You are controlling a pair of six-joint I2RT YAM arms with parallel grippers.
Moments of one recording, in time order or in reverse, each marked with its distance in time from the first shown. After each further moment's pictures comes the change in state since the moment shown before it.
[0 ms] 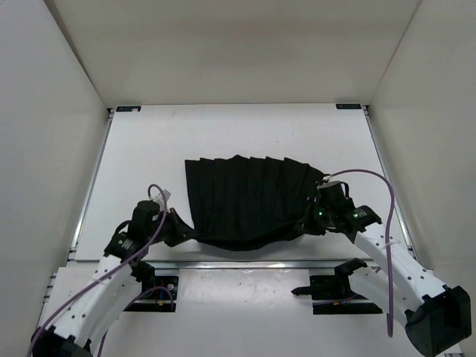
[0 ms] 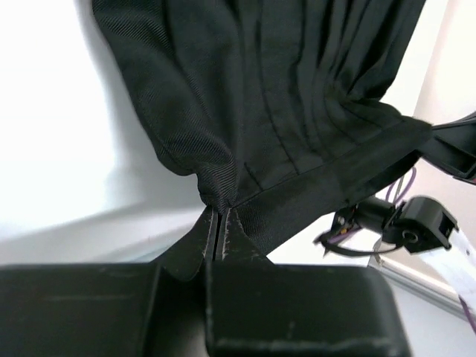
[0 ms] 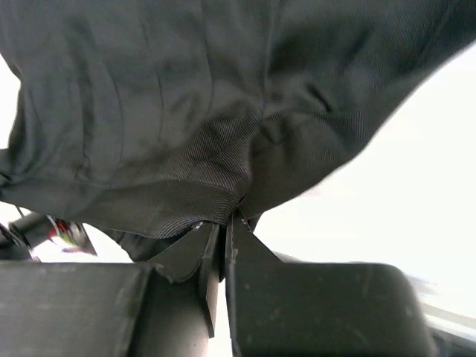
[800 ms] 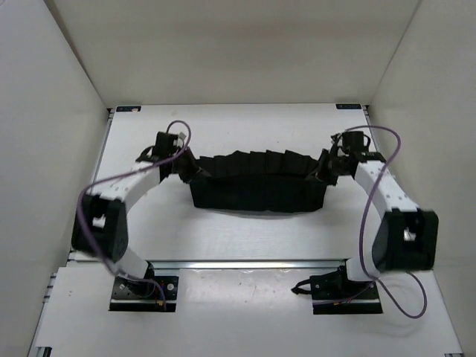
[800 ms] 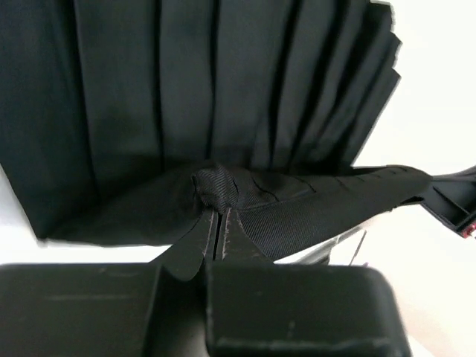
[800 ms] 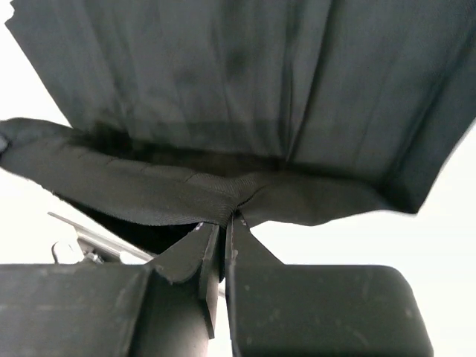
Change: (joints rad) left arm 0.118 0.882 0.616 0.153 0.045 0.060; right arm -0.367 0.505 0.426 -0.003 -0.197 -0.280
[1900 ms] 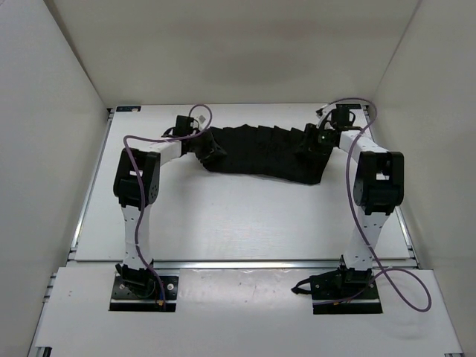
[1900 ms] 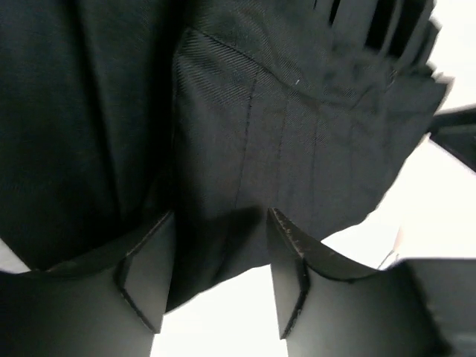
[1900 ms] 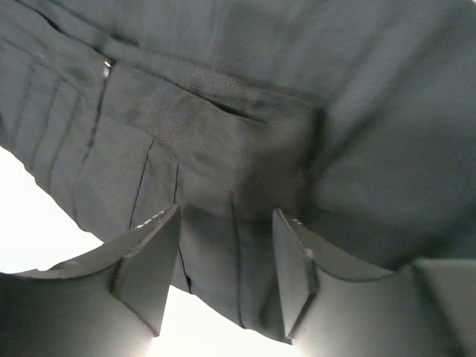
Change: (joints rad) left arm 0.039 0.702 0.528 0.212 0.137 0.146; right arm -0.032 0.638 0.468 0.284 -0.071 -0.256
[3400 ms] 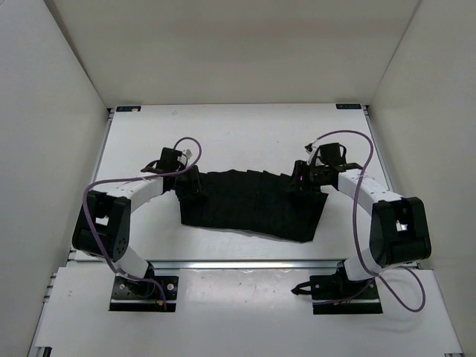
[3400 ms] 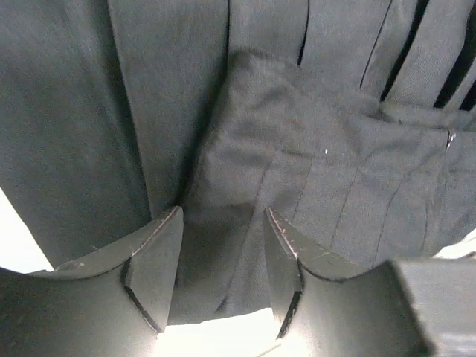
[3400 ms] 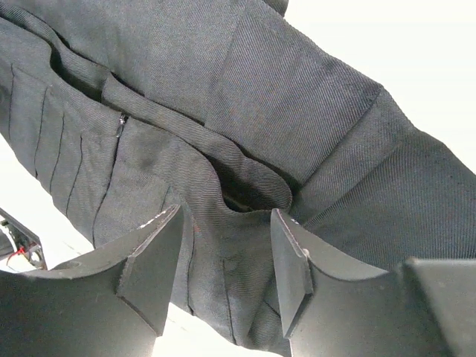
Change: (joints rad) left arm -0.060 -0.608 -0.634 -0.180 -0.239 0.160; right arm 0.185 -0.513 -0.584 -0.016 0.058 0.105
